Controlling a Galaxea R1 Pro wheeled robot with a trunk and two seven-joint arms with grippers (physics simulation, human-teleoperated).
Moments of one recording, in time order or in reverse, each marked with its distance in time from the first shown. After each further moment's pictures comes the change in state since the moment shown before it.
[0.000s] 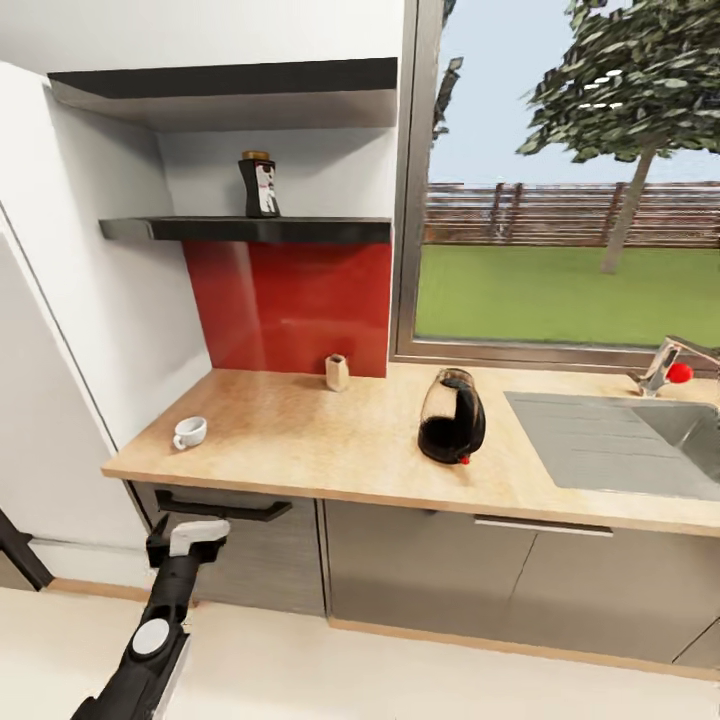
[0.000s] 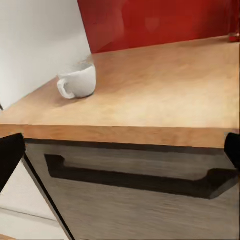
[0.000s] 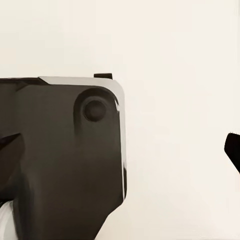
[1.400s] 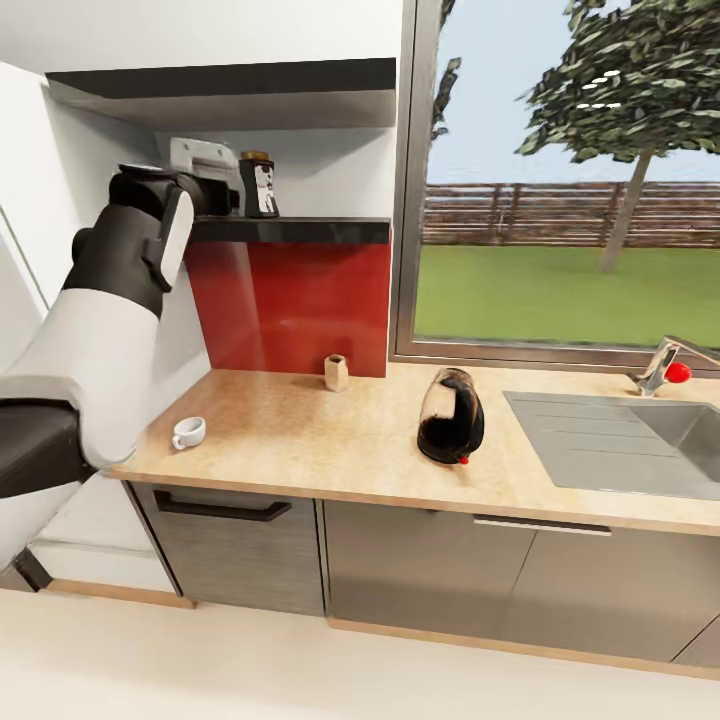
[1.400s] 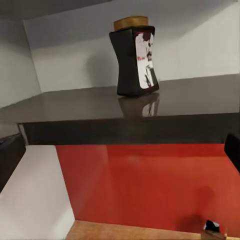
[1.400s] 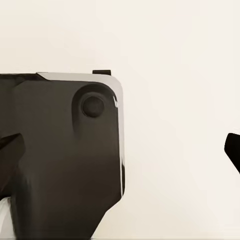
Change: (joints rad) left arm -1.402 -0.018 -0.113 0.372 0.030 0.813 -0.143; right arm 0.000 -0.003 0.003 0.010 0.003 0.000 -0.002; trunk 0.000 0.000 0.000
